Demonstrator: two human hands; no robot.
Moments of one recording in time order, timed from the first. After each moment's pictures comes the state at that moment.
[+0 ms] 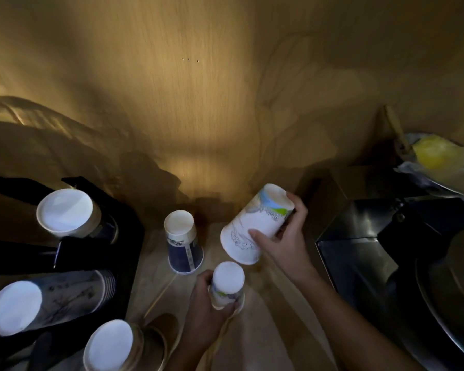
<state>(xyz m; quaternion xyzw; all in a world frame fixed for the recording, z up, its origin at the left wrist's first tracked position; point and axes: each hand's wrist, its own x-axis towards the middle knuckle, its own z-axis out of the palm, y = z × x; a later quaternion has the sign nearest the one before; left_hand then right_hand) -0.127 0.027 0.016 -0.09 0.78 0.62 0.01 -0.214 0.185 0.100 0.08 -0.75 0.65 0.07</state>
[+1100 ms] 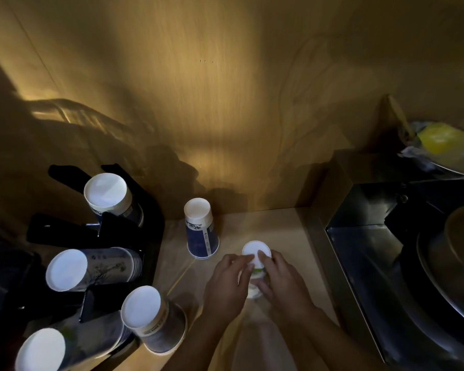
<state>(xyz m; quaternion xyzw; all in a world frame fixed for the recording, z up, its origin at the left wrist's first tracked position) -0.117 0.035 0.037 0.01 0.90 0.44 -0.04 -0.139 0.182 0.023 0.16 -0.96 0.22 -0.04</state>
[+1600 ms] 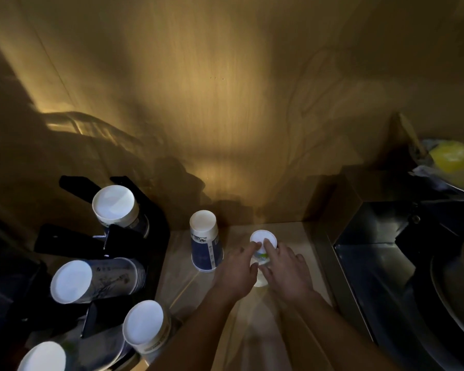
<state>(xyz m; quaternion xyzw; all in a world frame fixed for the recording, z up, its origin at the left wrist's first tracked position) -0.178 0.038 0.042 0.03 0.95 0.31 0.03 -0.193 0.171 0.046 0.13 -0.99 0.10 -0.02</state>
